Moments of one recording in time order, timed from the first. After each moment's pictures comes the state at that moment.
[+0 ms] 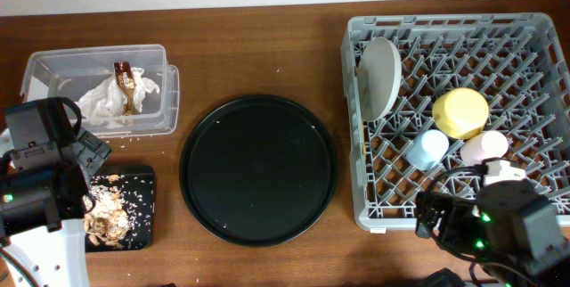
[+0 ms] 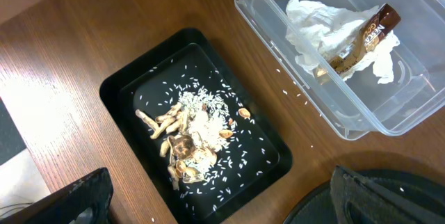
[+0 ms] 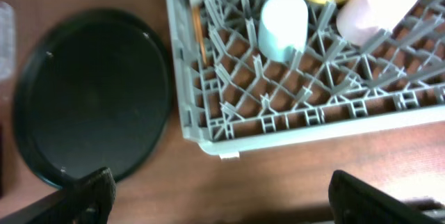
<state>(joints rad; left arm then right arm) 0.27 1.15 1.38 -1.28 -0.40 -0.60 0.43 0.75 1.31 -1.50 0.19 0.63</state>
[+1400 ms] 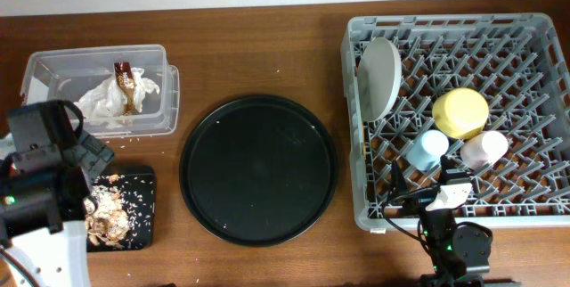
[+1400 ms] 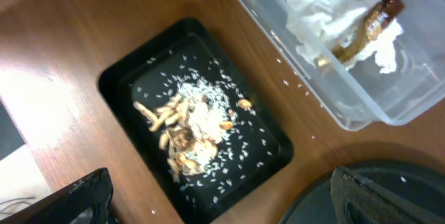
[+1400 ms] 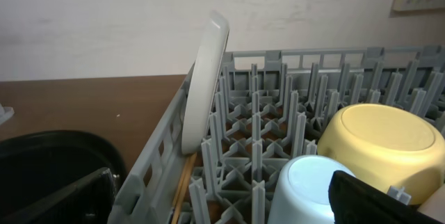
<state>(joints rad) 0.27 1.14 1.36 -1.29 -0.38 -0.60 0.02 0.01 0.01 -0.07 -0.07 0.08</state>
